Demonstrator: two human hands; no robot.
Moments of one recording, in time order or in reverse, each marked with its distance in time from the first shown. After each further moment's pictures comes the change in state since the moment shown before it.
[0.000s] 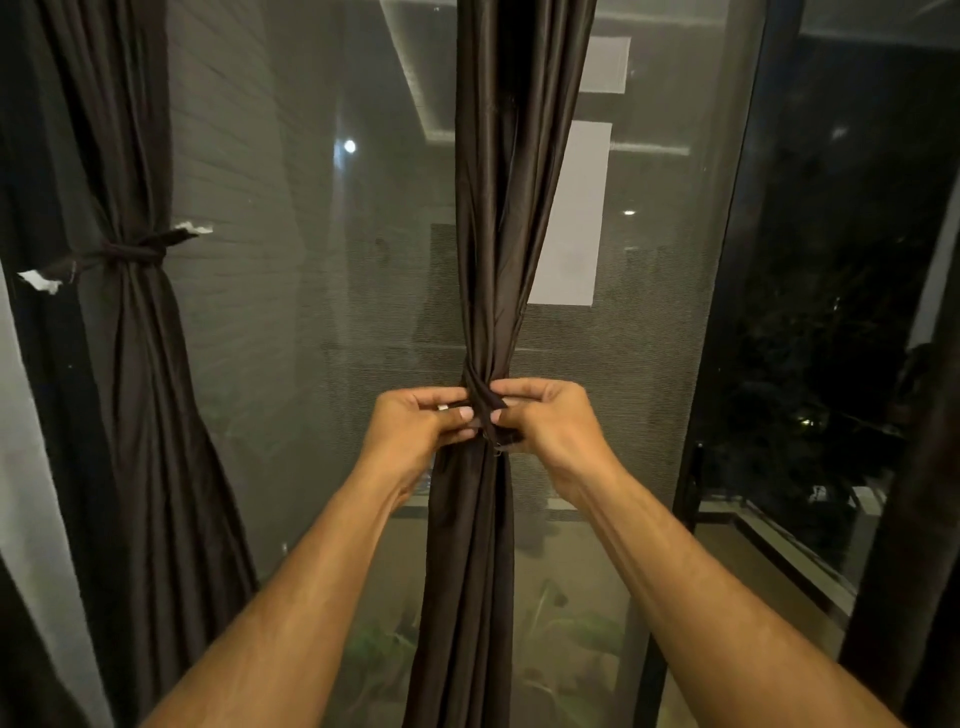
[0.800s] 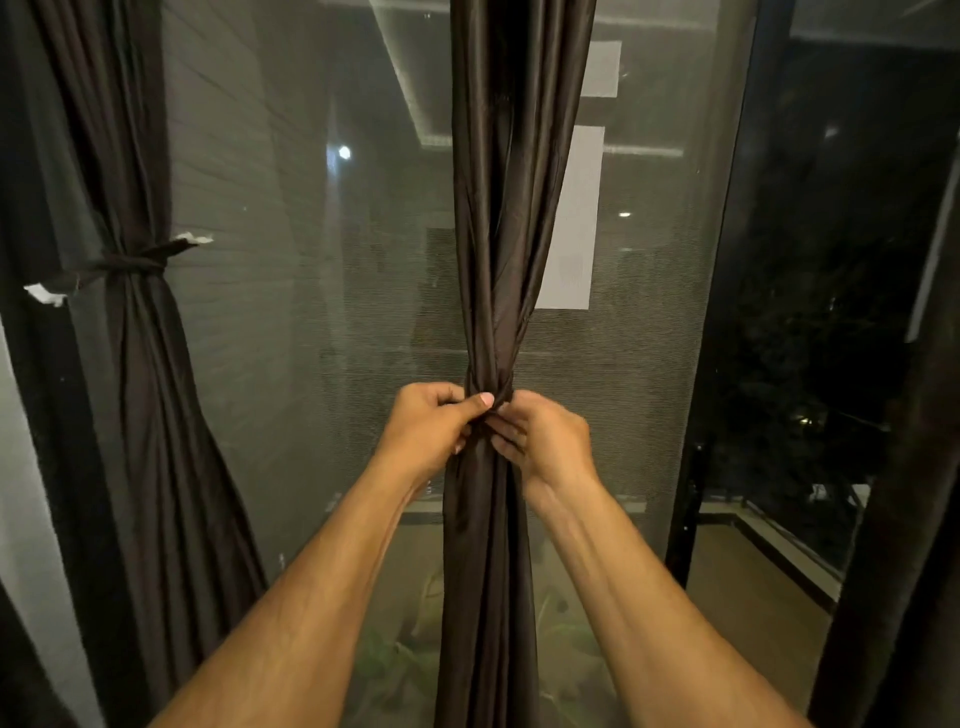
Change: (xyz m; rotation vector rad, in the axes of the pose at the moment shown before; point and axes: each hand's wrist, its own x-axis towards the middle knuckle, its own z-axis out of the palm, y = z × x) left_hand 0.006 0.008 0.014 0.306 -0.026 0.093; right_hand 0.004 0.015 0.015 0.472 0.179 0.133
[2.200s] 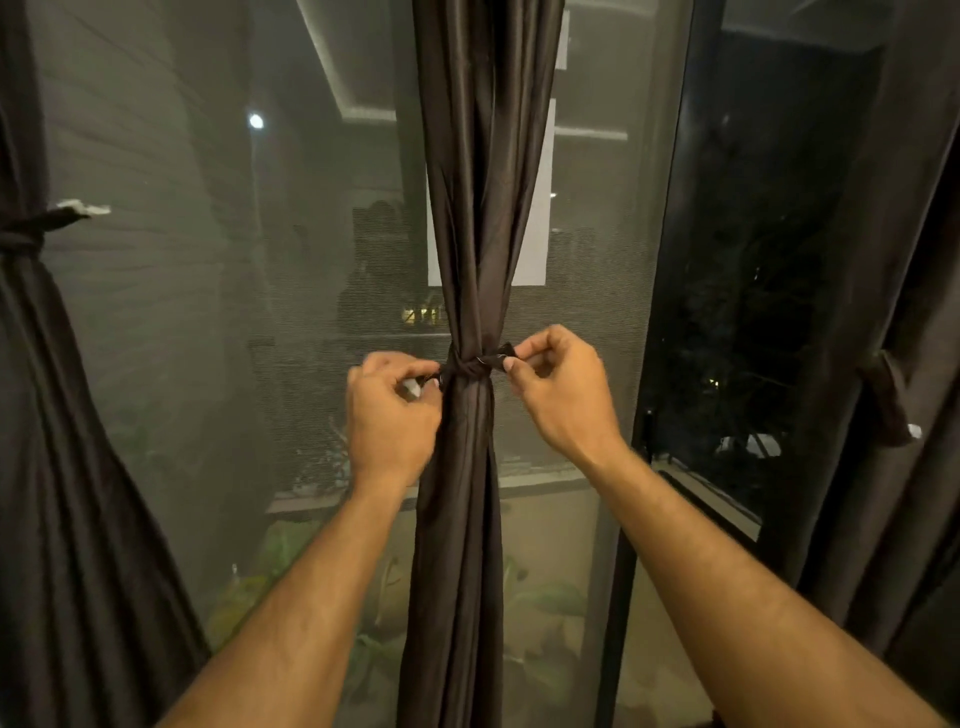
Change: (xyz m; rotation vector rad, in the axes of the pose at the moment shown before) left_hand 0.003 -0.023 0.000 0.277 0.293 0.355; right_hand 0.004 -0.034 -0.030 -0.870 0.140 -0.608
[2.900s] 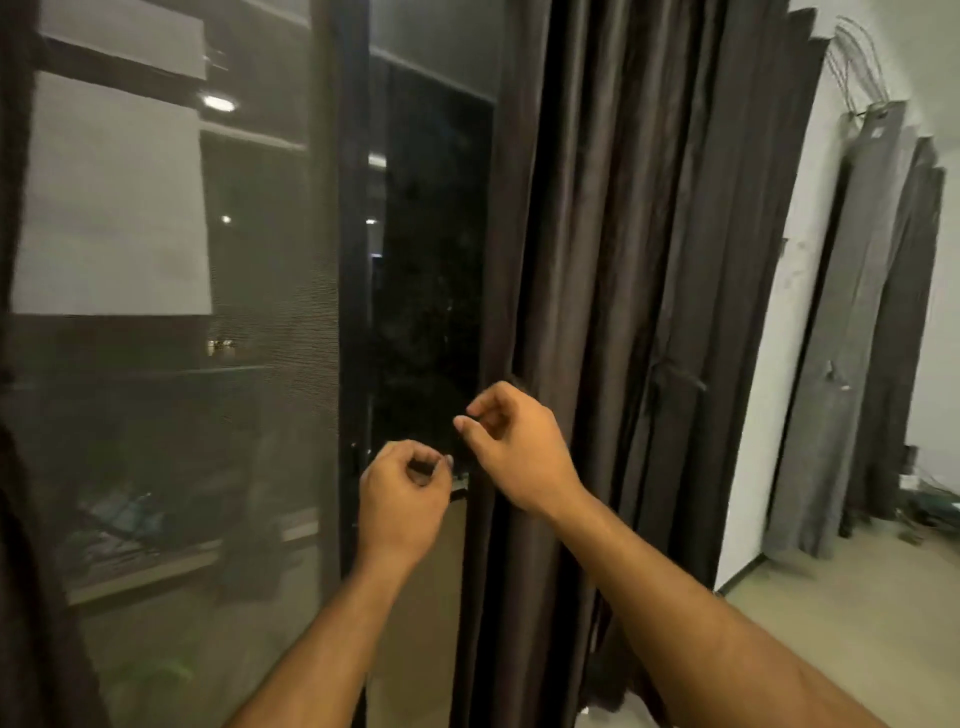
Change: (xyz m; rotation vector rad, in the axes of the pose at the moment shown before) left_hand -0.182 0.168 0.306 -0.280 -0.385 0.037; right_hand -0.017 0.115 -0.338 -0.430 0.107 -0.016
